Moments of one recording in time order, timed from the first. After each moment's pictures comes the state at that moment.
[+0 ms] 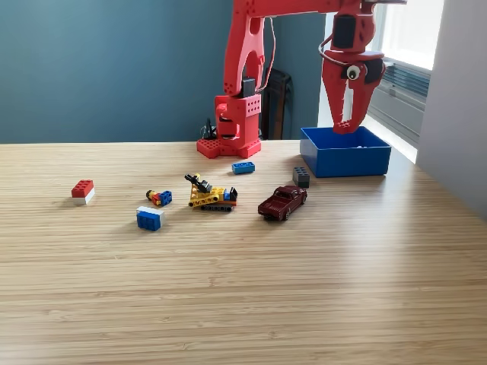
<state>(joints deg) -52.8 84.3 74.1 93.7 13.3</state>
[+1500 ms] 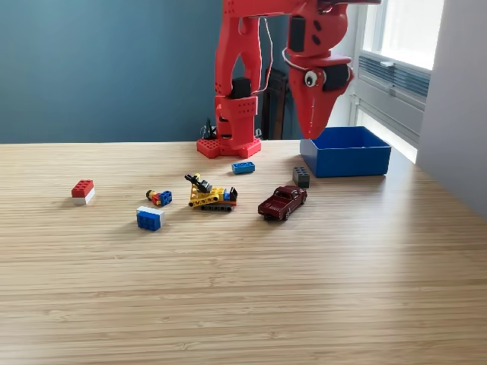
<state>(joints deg) -25.2 84.3 72.9 93.7 3.3</state>
